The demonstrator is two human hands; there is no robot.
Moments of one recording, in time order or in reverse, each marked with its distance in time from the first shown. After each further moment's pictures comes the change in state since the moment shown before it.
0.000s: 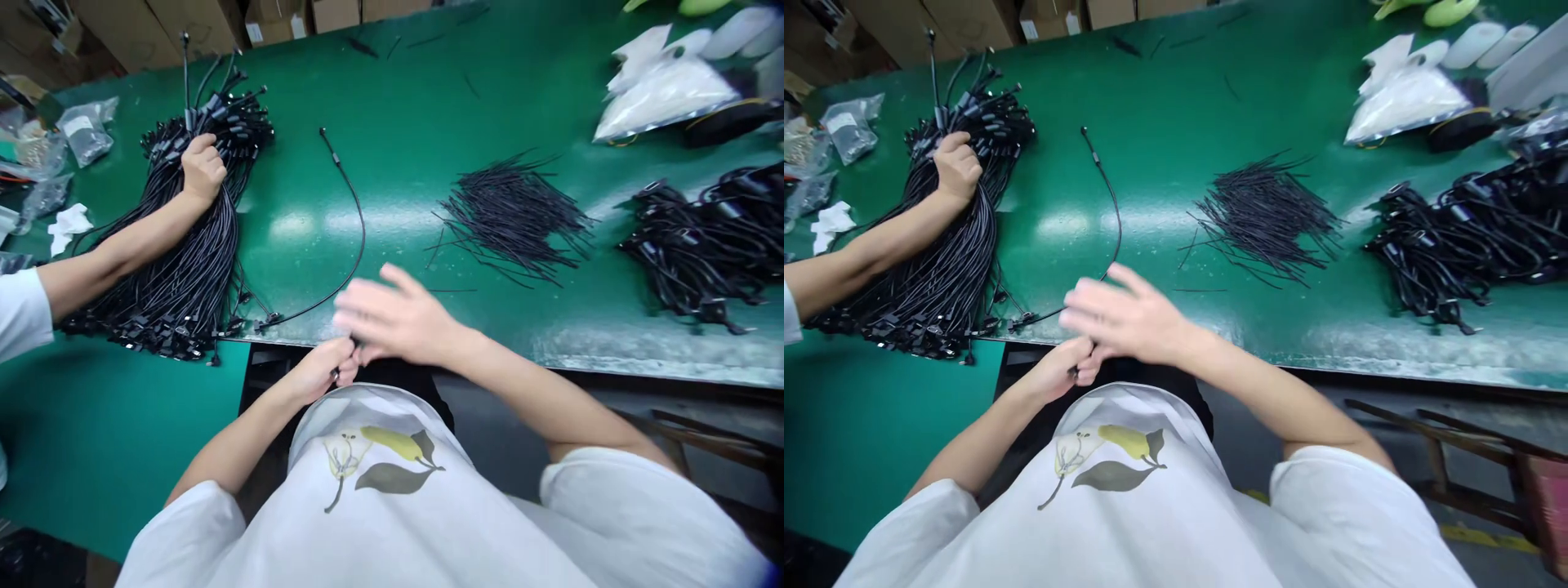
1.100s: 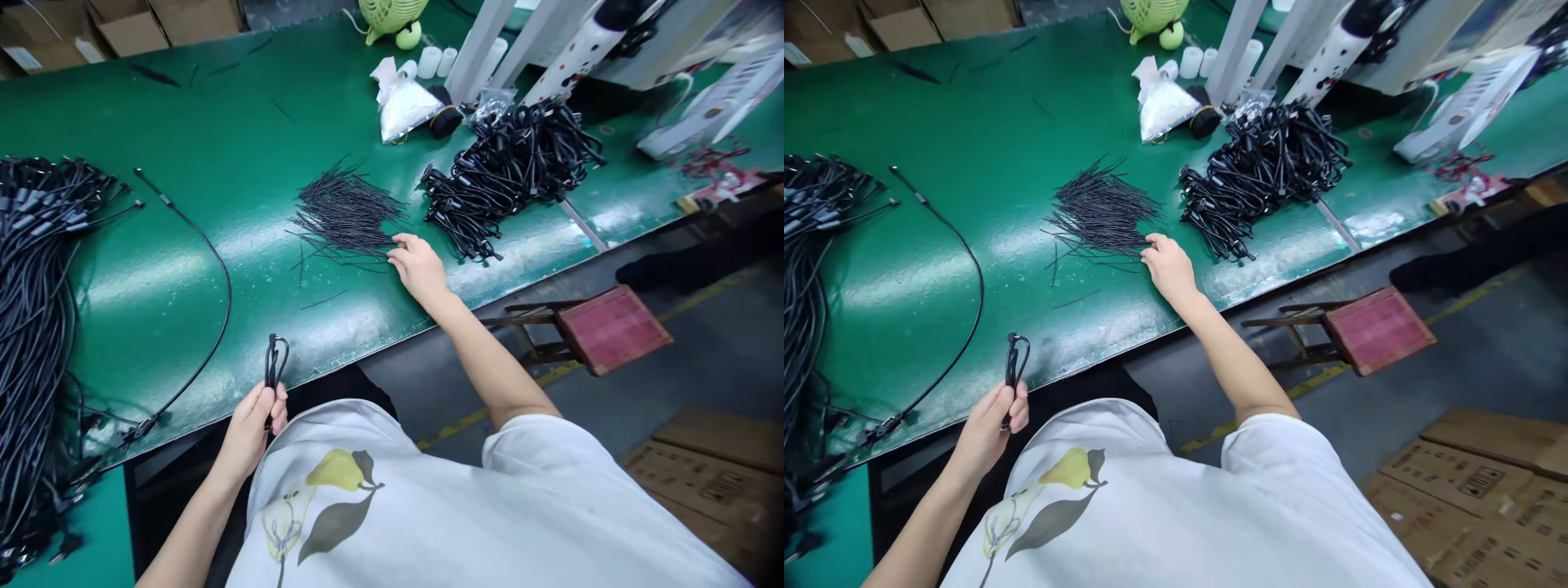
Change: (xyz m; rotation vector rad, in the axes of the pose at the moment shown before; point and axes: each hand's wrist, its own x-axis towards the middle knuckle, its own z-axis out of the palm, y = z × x) left_hand 0.038 -0.027 0.023 0.178 0.153 -0.020; right_hand -0.160 0.084 -0.152 -0.992 0.497 0.686
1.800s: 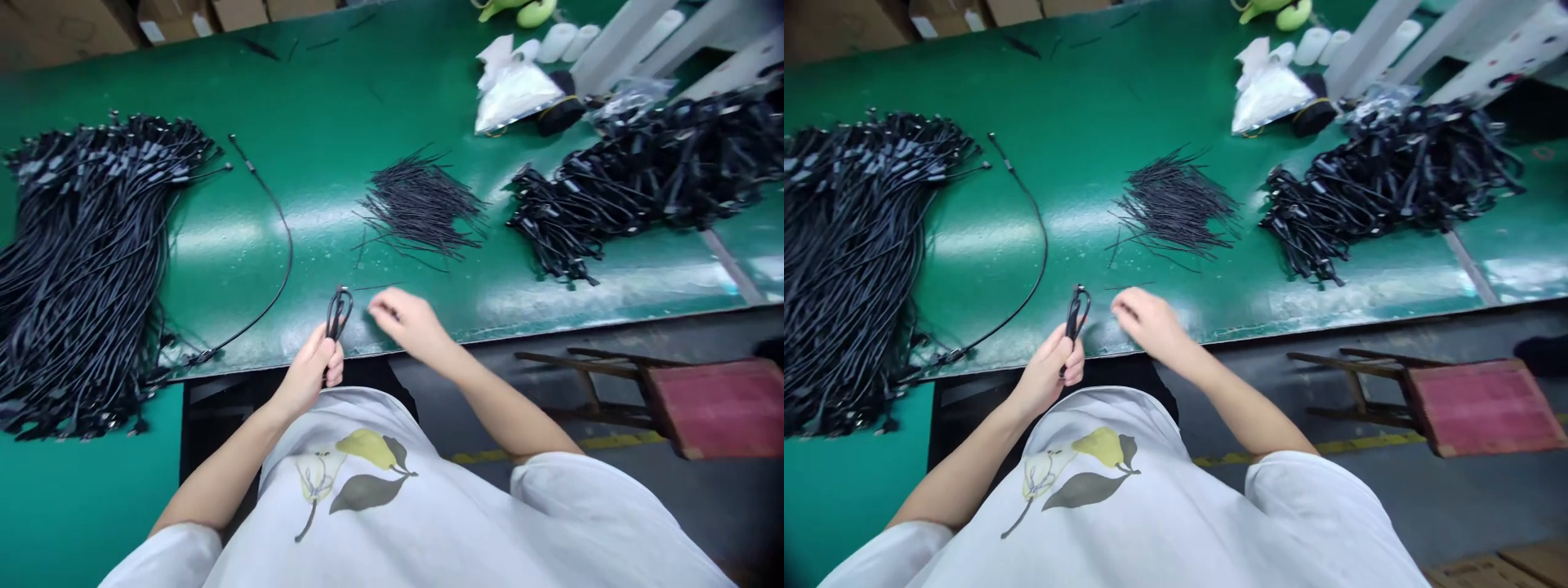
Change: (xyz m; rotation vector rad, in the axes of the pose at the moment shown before) left_hand 0.005 0.014 0.032 -0.192 -0.120 0.134; right_hand -0.038 -0.127 -0.005 0.458 -0.217 -0.246
